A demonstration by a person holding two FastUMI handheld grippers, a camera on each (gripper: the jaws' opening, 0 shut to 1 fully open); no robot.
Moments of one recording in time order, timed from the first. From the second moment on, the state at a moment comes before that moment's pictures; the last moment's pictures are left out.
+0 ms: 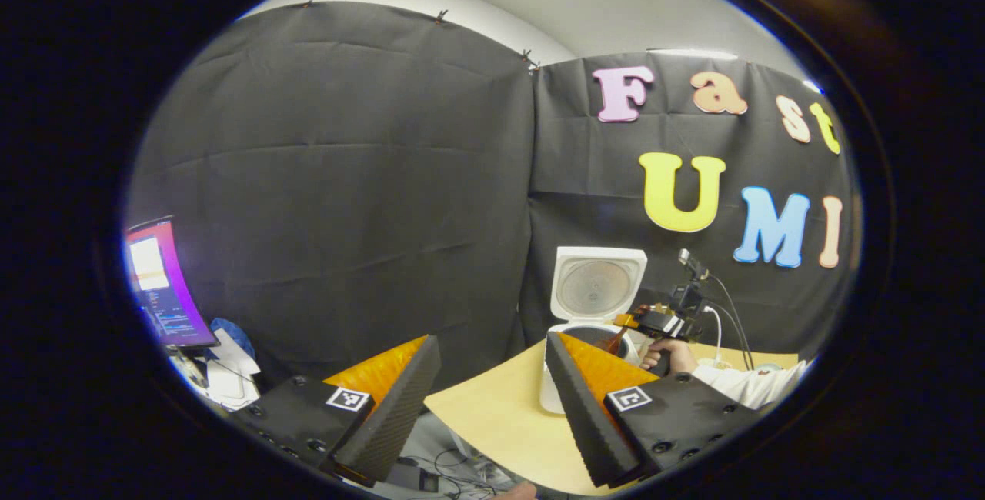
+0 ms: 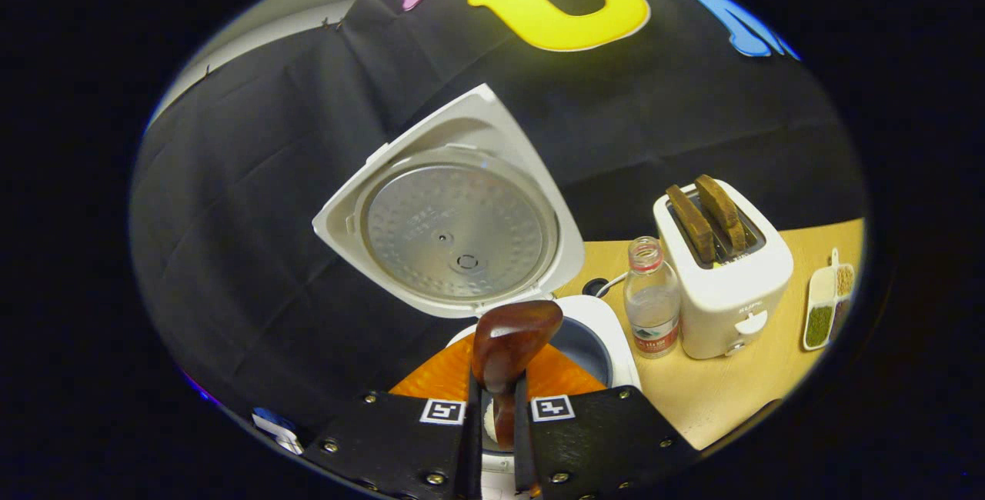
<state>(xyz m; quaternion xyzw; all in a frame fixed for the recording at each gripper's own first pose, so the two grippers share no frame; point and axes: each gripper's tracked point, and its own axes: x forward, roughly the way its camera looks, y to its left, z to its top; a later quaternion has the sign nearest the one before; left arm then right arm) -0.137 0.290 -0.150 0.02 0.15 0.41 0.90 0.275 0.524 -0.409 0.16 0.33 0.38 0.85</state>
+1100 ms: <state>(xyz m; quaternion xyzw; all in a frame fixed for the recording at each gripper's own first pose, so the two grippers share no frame) -0.154 0.311 -0.157 0.00 0.15 0.42 0.89 0.190 0.547 -0.389 -0.21 0.08 0.47 0.85</state>
